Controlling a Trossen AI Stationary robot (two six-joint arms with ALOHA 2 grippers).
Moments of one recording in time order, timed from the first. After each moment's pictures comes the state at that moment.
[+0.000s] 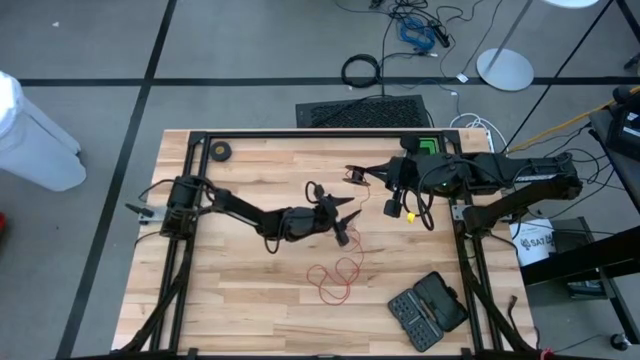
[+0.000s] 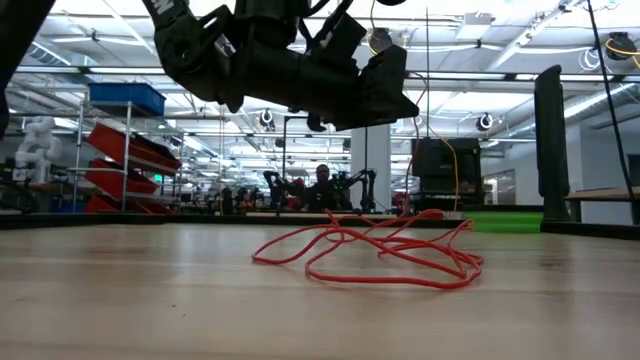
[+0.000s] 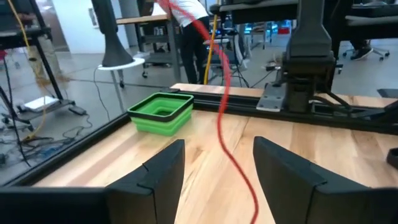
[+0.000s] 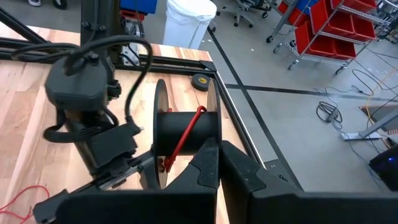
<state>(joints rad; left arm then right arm) -0.09 2.01 1.03 0.93 -0.51 0.03 0.14 1.17 1.38 -0.66 0.52 -0.06</state>
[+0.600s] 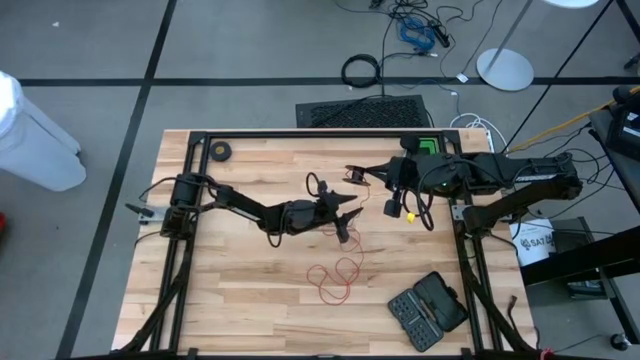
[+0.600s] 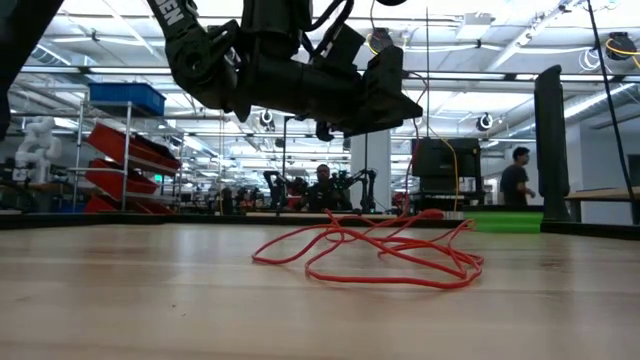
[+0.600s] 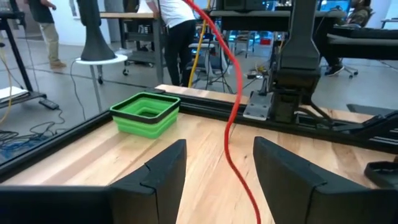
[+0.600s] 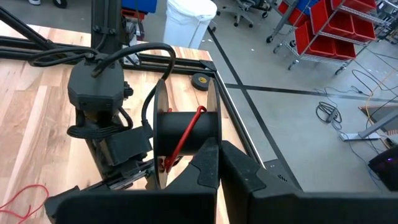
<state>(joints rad) -0.04 2.03 1.03 0.96 -0.38 -0.04 0.14 1.17 1.38 -0.66 0.52 -0.07</state>
